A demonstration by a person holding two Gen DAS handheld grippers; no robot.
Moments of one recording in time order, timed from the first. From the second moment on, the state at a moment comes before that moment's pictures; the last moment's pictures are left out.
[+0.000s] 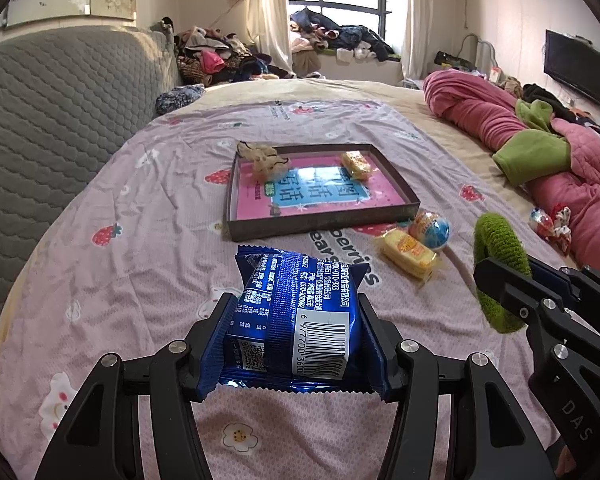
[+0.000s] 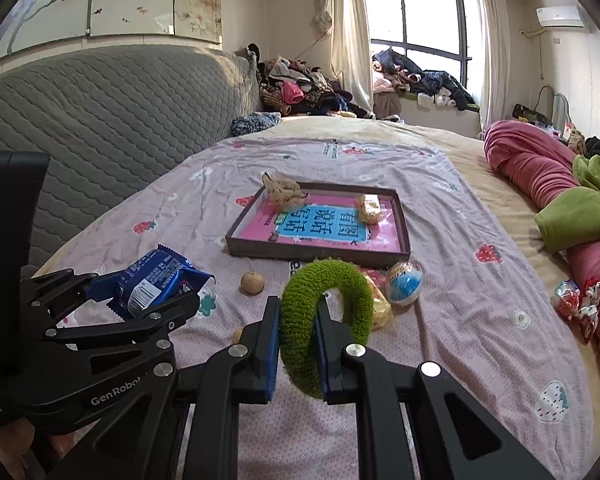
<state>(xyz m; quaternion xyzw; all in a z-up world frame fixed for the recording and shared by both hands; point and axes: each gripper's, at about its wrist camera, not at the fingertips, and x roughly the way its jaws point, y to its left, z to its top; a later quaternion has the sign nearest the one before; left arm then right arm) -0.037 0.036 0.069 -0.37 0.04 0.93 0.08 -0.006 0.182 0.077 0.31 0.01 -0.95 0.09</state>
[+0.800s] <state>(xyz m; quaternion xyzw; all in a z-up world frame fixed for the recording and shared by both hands) -0.077 0.045 0.078 -0.36 0.03 0.93 0.09 -0.040 0.200 0.088 0.30 0.00 -0.95 0.09</state>
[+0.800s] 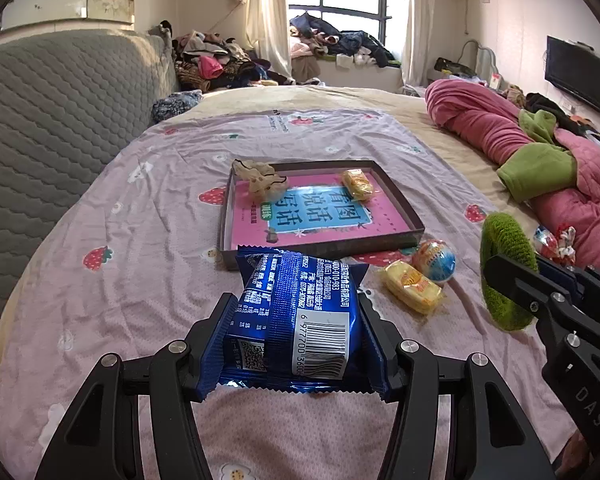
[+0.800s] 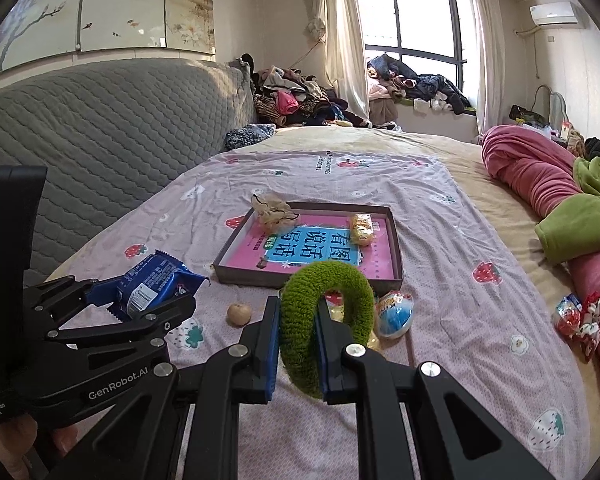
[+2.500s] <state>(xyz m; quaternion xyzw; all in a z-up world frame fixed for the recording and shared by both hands) -0.197 0.055 0.115 -0.33 0.04 0.94 0.07 -0.152 0.207 0.136 0.24 0.02 -0.97 0.09</state>
